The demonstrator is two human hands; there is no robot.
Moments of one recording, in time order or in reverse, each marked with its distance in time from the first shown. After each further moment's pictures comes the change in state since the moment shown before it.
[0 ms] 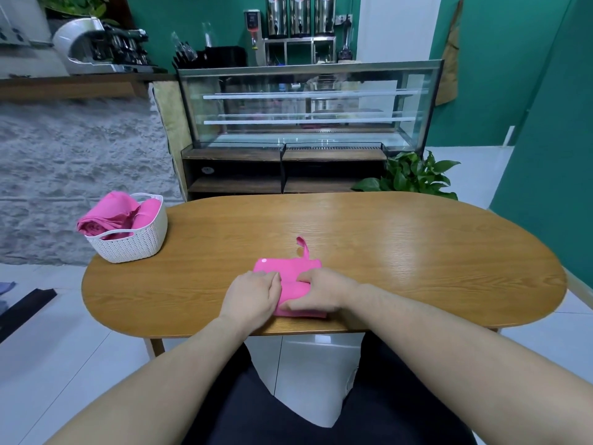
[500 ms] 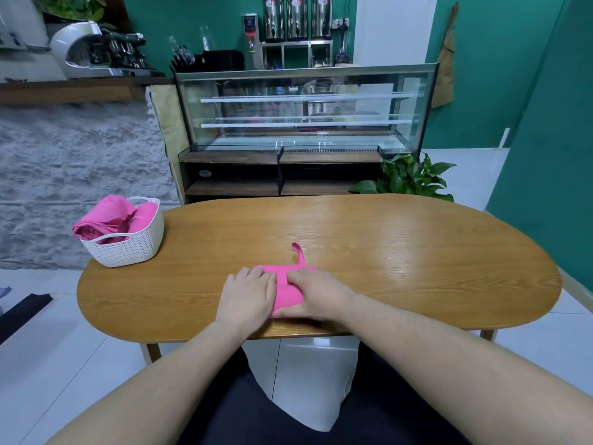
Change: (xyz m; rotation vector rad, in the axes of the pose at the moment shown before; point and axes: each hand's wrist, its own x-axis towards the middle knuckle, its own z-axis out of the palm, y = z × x) left_hand -0.004 -0.004 0.003 0.228 0.050 0.001; right_hand -0.006 -0.008 0.007 -0.148 0.181 -0.245
